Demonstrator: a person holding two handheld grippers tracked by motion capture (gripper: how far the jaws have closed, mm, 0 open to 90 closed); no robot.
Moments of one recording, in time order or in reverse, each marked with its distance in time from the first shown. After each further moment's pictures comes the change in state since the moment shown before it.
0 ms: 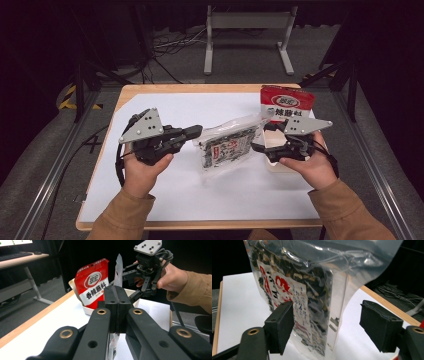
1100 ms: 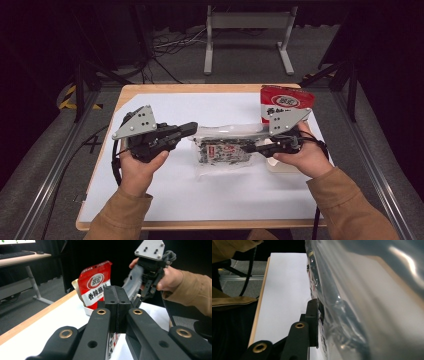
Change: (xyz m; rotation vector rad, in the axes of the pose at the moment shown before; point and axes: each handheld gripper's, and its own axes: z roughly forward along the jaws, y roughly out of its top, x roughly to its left) left arm 0.011 -0.002 -0.008 -0.032 0.005 -0.048; right arm 0.001 0.028 0.021 0.139 0.325 -0.169
